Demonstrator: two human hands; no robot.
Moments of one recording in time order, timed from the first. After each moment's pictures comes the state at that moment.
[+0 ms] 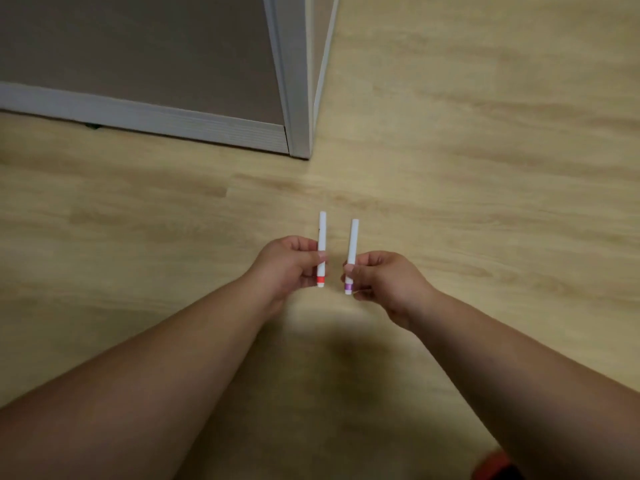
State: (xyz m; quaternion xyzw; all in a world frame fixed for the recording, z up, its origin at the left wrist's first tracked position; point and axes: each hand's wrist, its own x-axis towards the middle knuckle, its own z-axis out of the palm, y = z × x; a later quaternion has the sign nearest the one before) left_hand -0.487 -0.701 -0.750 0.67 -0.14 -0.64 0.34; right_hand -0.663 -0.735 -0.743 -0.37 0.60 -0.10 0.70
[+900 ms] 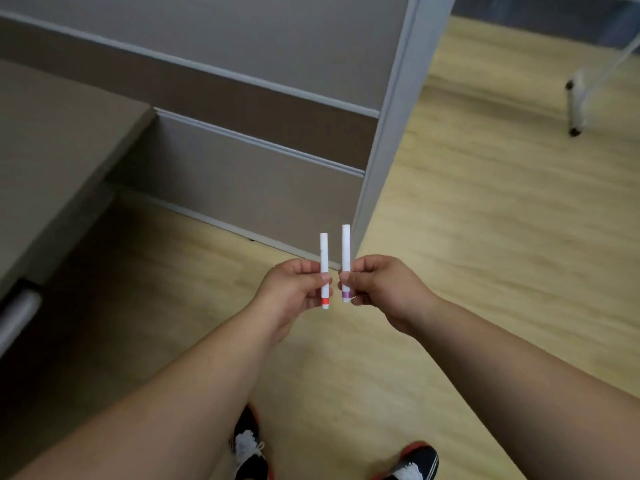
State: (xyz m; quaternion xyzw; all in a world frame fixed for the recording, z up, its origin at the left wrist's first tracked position) left_hand -0.415 -0.640 -0.123 0.65 -0.13 -0.57 0.48; right_hand -0.565 -0.731 -0.114 -0.53 0.48 -0.09 0.70
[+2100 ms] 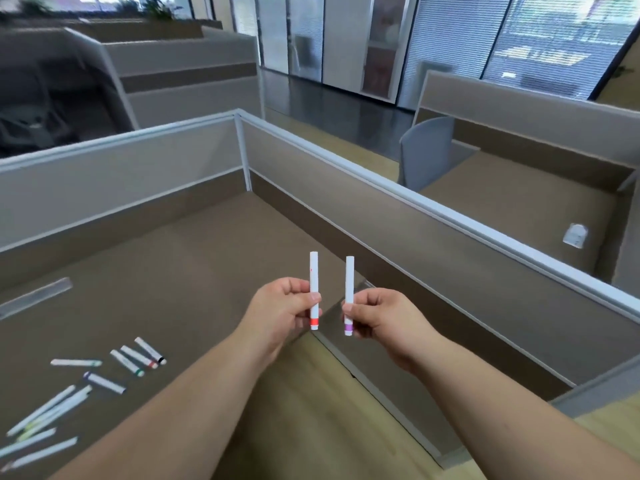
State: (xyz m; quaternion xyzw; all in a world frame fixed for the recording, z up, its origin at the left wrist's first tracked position) left_hand -0.085 -0.477 0.156 0.66 -0.10 -0.32 0.67; right_hand -0.200 -0.634 0.157 -0.69 0.24 -0.06 0.68
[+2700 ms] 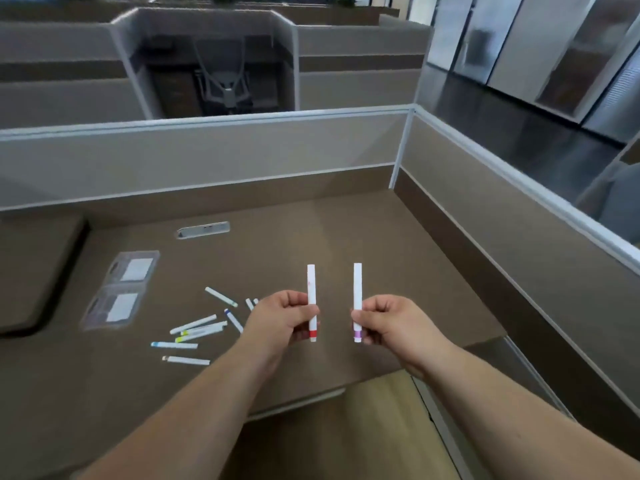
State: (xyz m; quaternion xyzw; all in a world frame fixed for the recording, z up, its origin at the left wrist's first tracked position) left_hand -0.005 -0.291 0.118 0.66 0.10 -0.17 0.73; right_hand -0.038 -0.496 0.128 -0.74 0.10 0.12 0.65
